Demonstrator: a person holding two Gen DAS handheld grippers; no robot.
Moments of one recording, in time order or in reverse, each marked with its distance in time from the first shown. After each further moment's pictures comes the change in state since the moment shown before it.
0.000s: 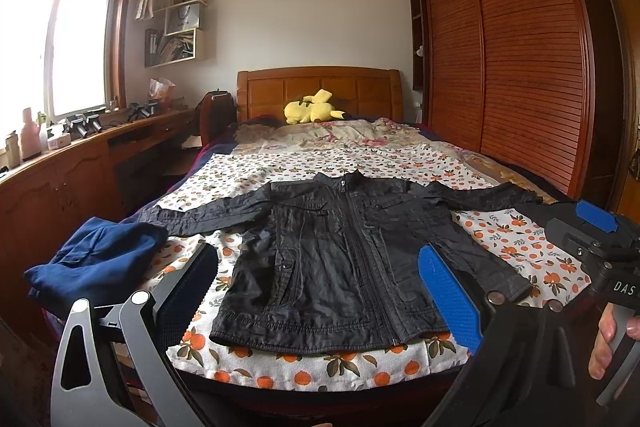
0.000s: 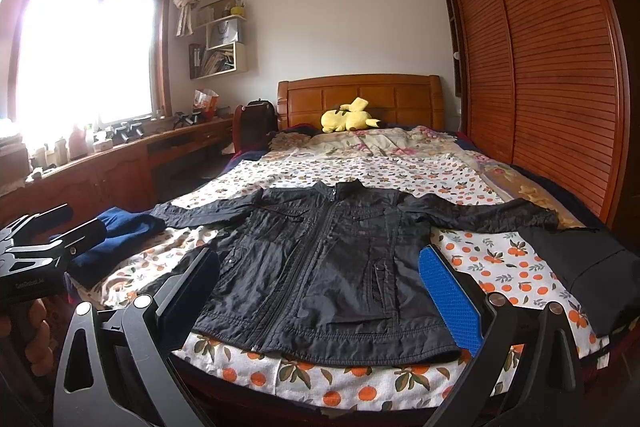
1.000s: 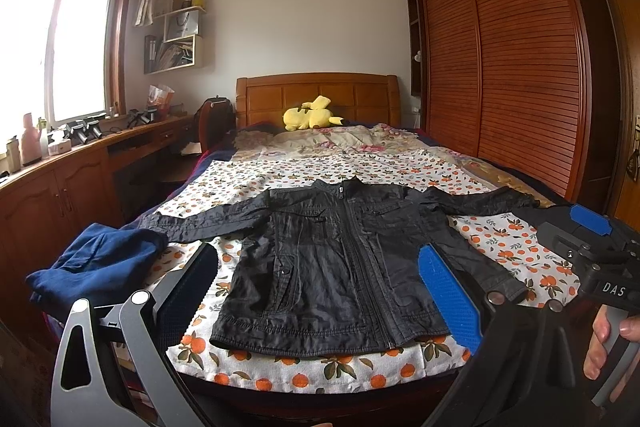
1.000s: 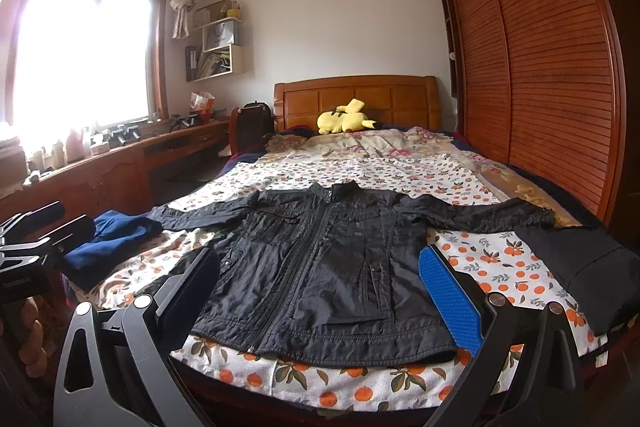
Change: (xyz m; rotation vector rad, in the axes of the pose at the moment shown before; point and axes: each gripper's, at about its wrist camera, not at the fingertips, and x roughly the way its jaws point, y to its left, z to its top) left arm -0.007 -0.004 0.002 0.000 -0.027 -0.006; right arm -0.002 -0.005 0.003 0.004 -0.005 -0.006
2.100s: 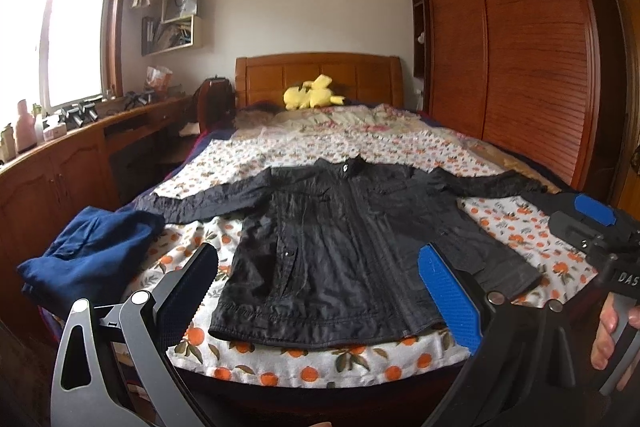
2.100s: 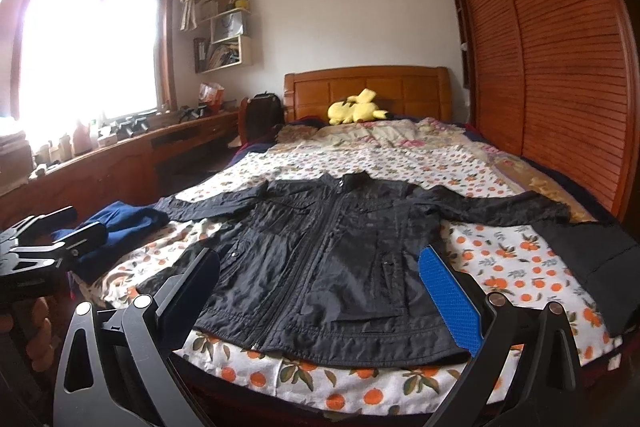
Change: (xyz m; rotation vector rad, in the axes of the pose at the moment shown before) left arm 0.039 0.018 -0.020 -0.002 0.079 0.005; right arm 0.031 0.005 -0.011 -0.013 0.045 0.054
